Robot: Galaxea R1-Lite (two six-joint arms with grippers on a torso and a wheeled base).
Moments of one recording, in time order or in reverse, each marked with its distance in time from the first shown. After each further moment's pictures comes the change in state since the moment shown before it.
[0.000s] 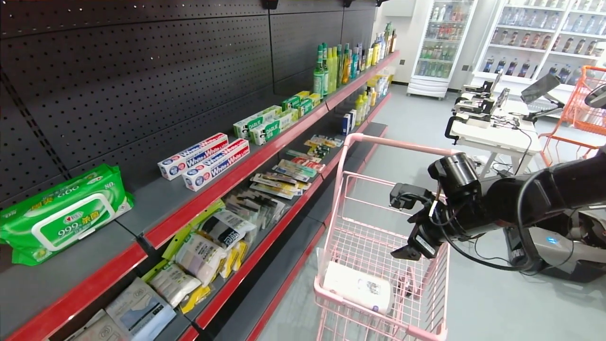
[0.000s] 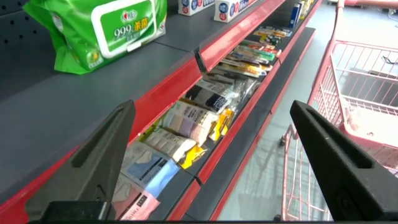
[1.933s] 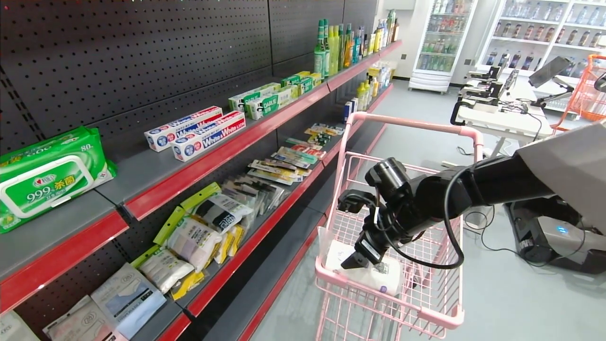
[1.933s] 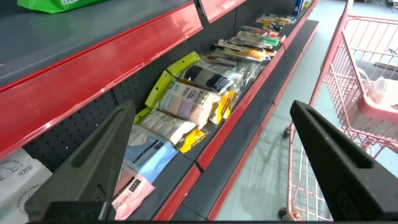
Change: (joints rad) left arm 0.001 0.000 0.000 -0.001 0.000 0.000; right arm 0.230 0.173 -0.267 0.190 0.069 0.220
